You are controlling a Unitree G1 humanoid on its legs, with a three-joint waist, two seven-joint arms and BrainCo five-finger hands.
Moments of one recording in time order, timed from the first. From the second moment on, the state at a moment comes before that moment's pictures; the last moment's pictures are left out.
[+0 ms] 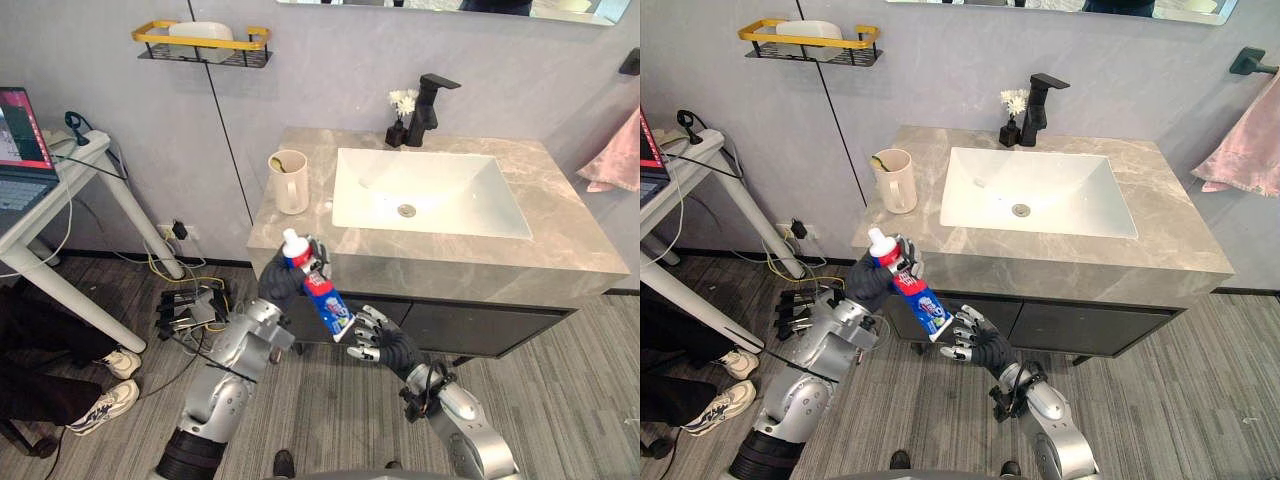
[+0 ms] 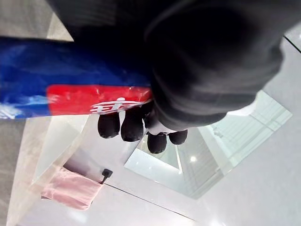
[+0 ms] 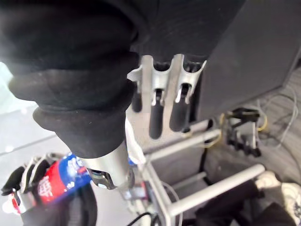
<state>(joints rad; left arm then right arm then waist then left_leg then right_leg) -0.05 0.26 -0.22 -0.24 -0.76 0.03 -0.19 0.20 -0.14 0.25 -0.06 0.33 0.05 0.39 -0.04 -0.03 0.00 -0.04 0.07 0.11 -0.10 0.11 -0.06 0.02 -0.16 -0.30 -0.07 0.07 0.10</state>
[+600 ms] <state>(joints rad) -0.16 0.33 -0.13 -0.24 -0.74 0.01 -0.15 0.21 -0.14 0.24 -0.07 0.35 0.05 0.39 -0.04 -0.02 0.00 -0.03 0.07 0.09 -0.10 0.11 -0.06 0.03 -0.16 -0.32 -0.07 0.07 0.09</state>
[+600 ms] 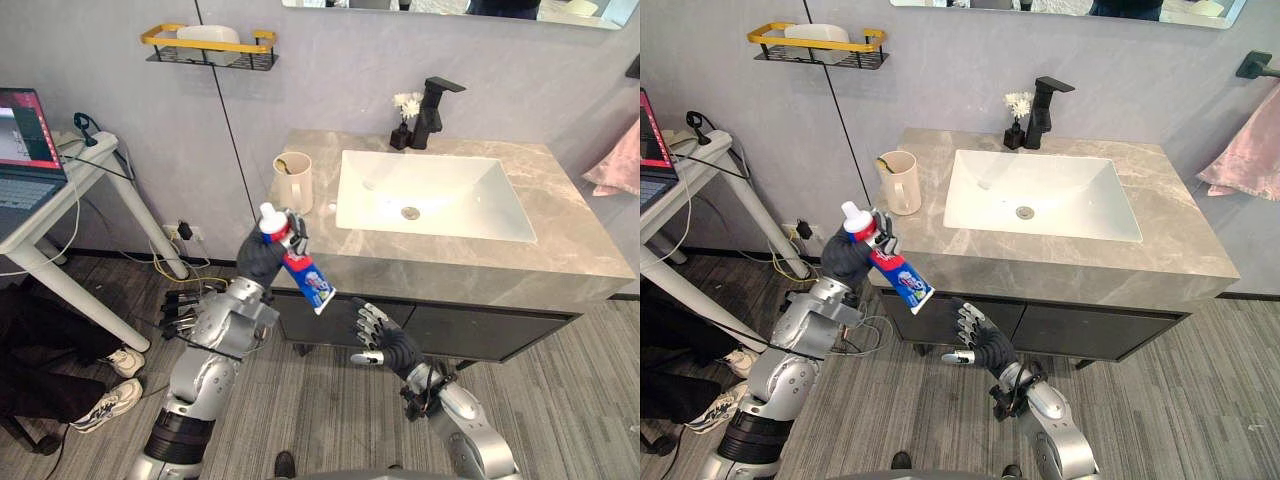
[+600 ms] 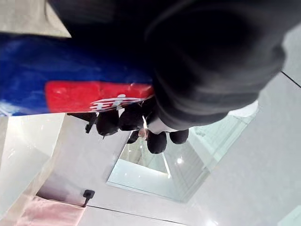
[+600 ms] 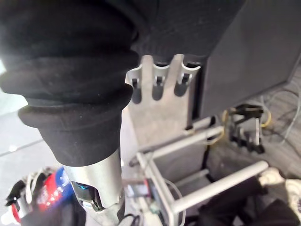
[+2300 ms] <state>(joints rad) -1.33 0.75 -0.21 0.52 -0.67 -0.16 0.12 0.36 -0.11 0.21 -0.14 0.37 -0.02 0.33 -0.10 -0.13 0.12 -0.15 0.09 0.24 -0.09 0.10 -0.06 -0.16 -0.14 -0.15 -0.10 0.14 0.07</state>
